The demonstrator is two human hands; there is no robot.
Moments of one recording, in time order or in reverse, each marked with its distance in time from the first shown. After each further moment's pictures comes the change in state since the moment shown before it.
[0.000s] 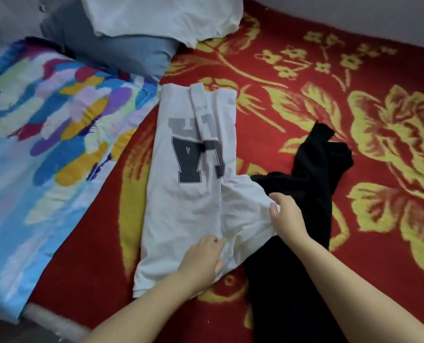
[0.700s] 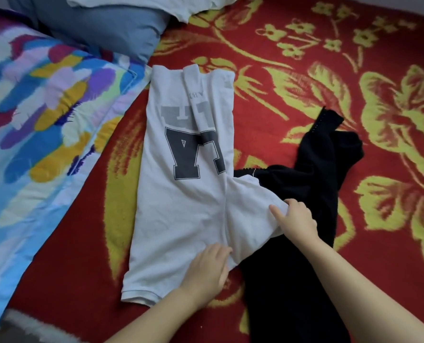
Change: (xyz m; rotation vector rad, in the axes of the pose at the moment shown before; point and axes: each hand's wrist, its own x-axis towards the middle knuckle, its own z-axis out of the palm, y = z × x) left_hand 0.014 0.013 0.027 -0.173 0.098 0.058; right_hand 0.029 0.036 0.005 -0.282 -0.143 0.259
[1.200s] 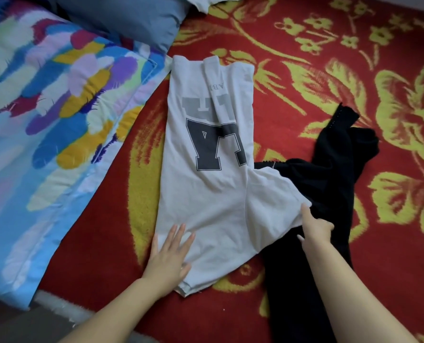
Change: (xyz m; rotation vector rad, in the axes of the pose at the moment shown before) left_hand -0.072 -0.104 -0.029 0.440 -0.166 -0.191; right_hand -0.037 -0.020 0.024 0.962 0.158 0.701
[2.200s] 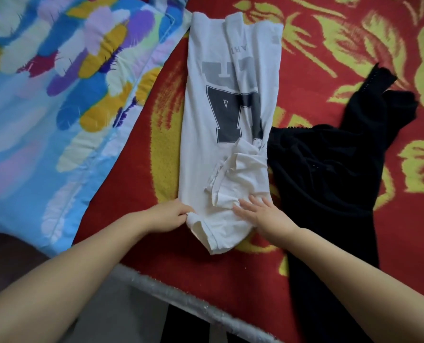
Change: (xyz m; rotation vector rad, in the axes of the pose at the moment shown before) left_hand 0.010 -0.073 -0.041 -0.540 -0.439 0.113; right_hand -0.069 0.074 0.048 -1.673 -0.822 -1.400
